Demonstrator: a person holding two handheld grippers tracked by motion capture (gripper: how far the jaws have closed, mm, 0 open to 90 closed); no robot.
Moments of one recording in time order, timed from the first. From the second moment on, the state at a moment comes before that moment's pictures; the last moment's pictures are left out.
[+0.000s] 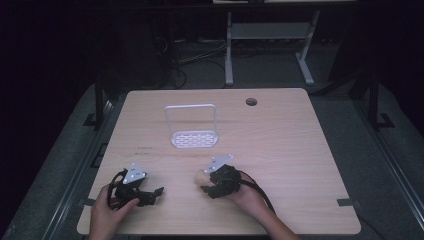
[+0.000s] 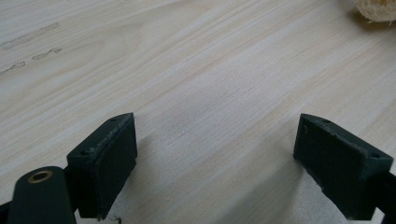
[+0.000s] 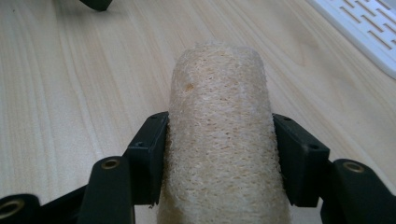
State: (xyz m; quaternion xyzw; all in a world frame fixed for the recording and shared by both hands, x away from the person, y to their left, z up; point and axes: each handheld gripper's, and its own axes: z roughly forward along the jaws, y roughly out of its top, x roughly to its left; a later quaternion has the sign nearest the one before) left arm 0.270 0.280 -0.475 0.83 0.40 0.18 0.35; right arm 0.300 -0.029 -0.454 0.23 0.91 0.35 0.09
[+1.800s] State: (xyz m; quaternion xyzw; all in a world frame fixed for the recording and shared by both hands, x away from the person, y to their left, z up) left arm 0.270 0.280 -0.475 0.83 0.40 0.18 0.35; right arm 0.351 -0.037 -0.429 0.27 0.88 0.36 0.13
